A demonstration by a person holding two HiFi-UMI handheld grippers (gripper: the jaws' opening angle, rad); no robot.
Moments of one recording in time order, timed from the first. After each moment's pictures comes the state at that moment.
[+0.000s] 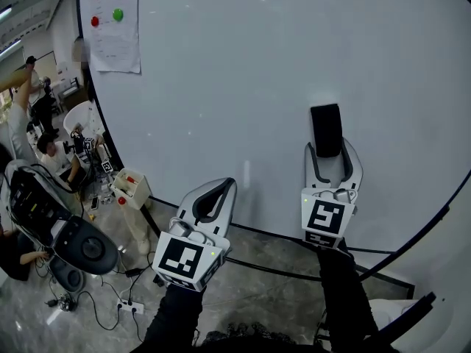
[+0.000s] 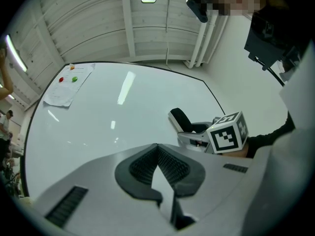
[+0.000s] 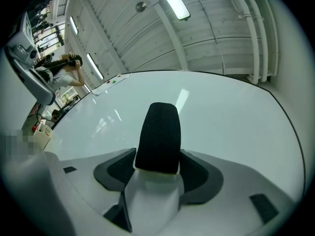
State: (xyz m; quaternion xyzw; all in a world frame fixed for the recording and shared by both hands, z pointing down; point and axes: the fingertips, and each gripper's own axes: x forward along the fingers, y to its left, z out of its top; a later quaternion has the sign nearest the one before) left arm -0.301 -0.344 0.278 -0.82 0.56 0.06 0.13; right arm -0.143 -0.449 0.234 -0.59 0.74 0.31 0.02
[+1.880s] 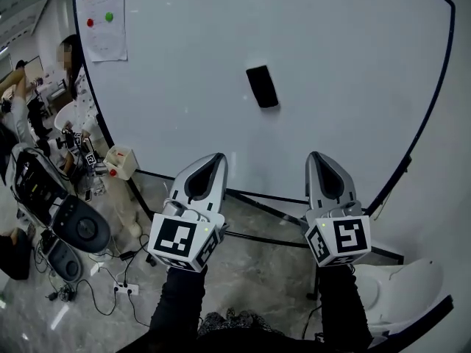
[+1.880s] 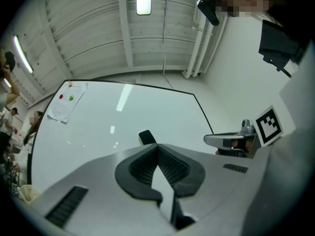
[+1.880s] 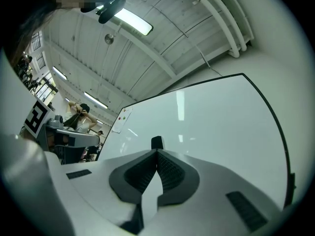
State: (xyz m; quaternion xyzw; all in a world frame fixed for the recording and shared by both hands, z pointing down) left arm -0.198 -0.215 0.257 -0.81 0.56 0.09 0.14; right arm -0.033 -0.237 0.245 -0.49 0.84 0.18 0.11
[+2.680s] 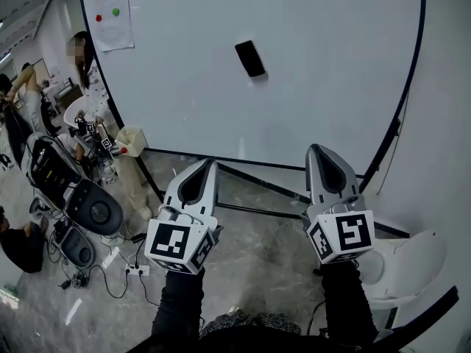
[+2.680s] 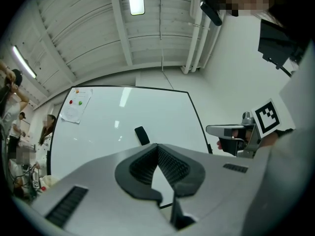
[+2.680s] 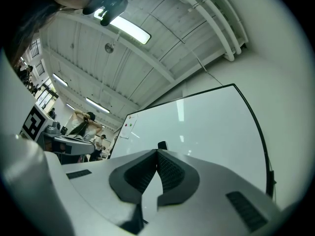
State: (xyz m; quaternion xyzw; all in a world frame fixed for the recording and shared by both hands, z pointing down) left arm -0.178 -0.103 0.289 -0.80 0.58 0.06 0.12; right arm 0.001 -0.128 0.258 -0.49 0.85 0.17 0.12
